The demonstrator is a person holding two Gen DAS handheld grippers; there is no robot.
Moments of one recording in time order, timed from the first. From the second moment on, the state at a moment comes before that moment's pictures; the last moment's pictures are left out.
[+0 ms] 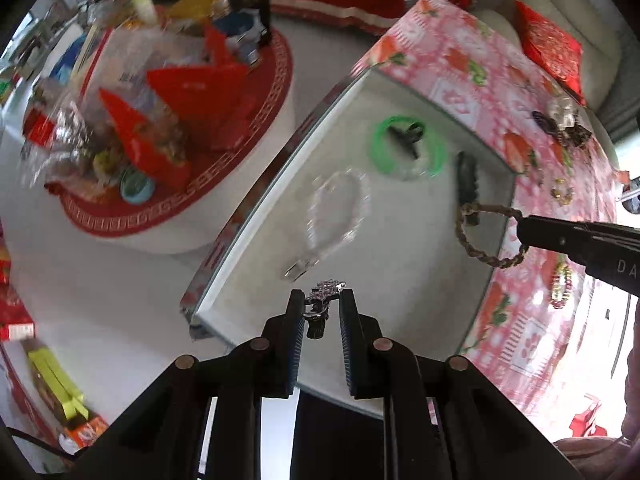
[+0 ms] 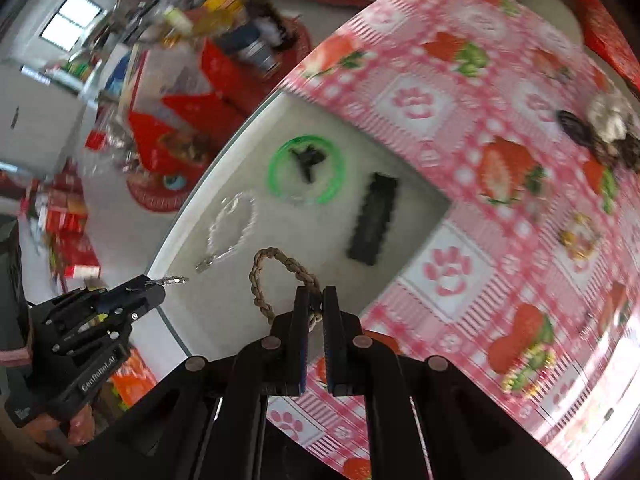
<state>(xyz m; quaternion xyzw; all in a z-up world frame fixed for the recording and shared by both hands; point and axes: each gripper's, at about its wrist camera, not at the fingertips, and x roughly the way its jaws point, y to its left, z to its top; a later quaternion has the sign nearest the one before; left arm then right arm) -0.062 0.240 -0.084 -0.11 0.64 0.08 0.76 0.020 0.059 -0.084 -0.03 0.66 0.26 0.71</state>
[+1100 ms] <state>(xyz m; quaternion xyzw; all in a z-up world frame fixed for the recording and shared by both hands) -0.062 0.238 -0.136 -0.06 0.65 0.12 0.74 0.055 0.116 -0.170 -0.05 0.70 0.22 0.67</state>
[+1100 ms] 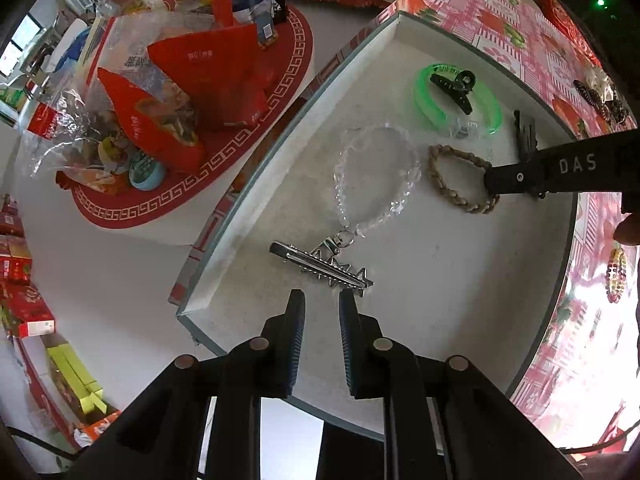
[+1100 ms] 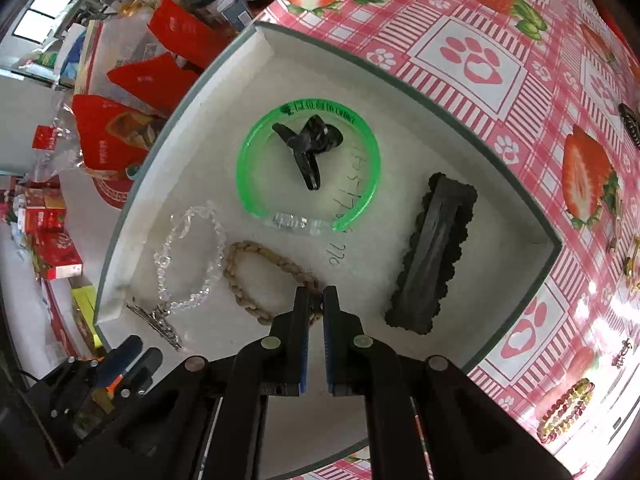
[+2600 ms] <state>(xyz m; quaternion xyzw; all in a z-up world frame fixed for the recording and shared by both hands) 0.027 0.039 -0.058 0.09 0.63 -0.04 0.77 0.012 -0.180 -0.114 0.17 0.66 0.02 0.73</state>
